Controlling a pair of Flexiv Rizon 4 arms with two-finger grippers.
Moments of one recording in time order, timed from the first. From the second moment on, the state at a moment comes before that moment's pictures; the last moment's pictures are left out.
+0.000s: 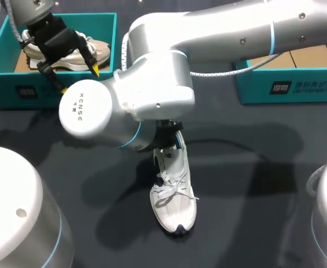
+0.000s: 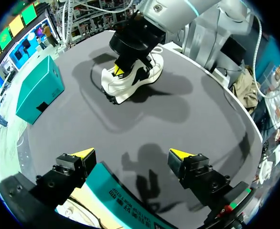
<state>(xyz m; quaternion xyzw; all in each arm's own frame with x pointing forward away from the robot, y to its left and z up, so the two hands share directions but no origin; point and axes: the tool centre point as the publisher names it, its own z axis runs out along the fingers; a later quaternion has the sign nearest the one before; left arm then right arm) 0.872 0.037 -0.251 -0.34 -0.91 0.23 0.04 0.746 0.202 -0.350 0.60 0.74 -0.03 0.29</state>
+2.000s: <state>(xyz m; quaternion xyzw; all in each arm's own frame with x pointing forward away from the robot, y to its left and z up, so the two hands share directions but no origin) 0.872 0.037 -0.251 -0.34 -0.91 0.23 0.04 0.749 0.181 -0.351 0.57 0.73 -0.14 0.34</state>
